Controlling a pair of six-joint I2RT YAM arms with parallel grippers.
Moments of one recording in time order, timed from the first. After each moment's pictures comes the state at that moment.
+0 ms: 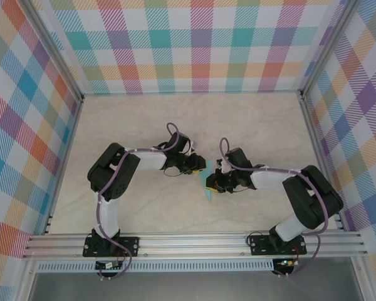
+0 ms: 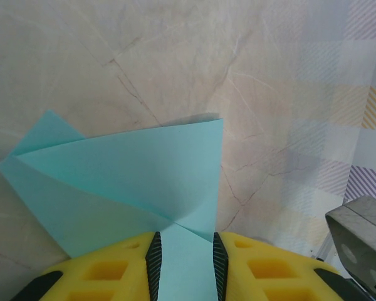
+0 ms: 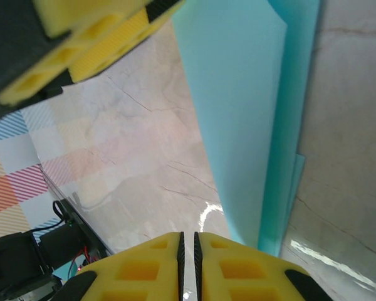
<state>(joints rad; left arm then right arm) -0.61 1.99 1.10 -0.01 0.57 -0.83 0.55 1.55 0.62 -0.05 -0.67 0.86</state>
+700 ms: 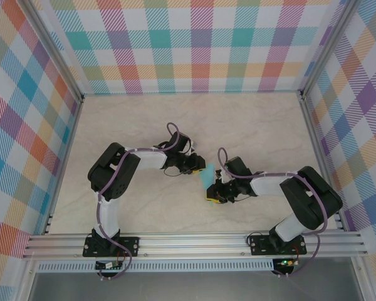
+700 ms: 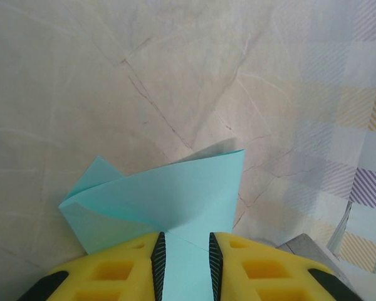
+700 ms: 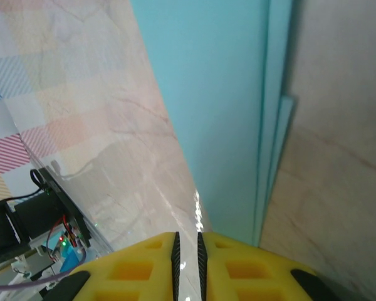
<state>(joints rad) -0.61 2.00 1.11 -0.04 0.56 -0.83 0.60 1.54 0.50 -0.04 -0.72 0.83</state>
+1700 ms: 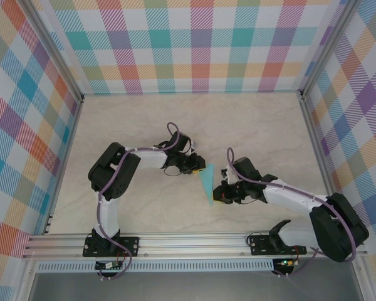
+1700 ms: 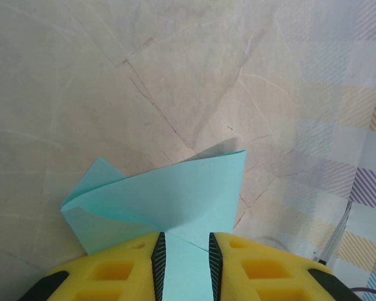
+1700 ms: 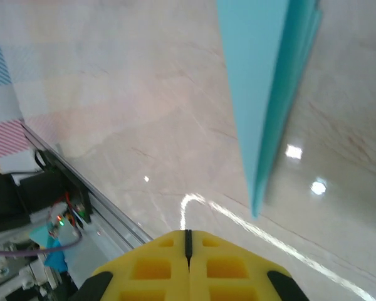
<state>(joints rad) -0.61 2.00 1.12 -0.06 0.56 -0.83 0.61 1.23 0.50 -0.25 -0.64 0.79</state>
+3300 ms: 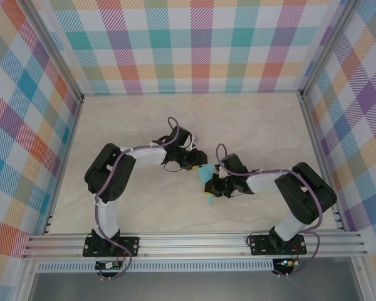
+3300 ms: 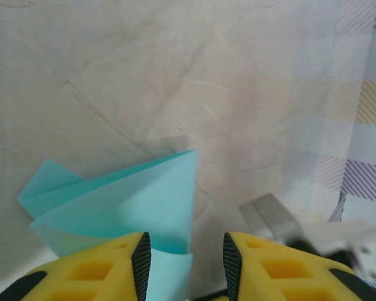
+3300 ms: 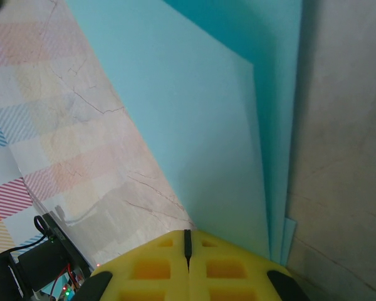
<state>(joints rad) -0.61 1.94 1.19 -0.16 0.57 -0.78 0.62 1.61 0.55 0.07 -0.60 0.93</state>
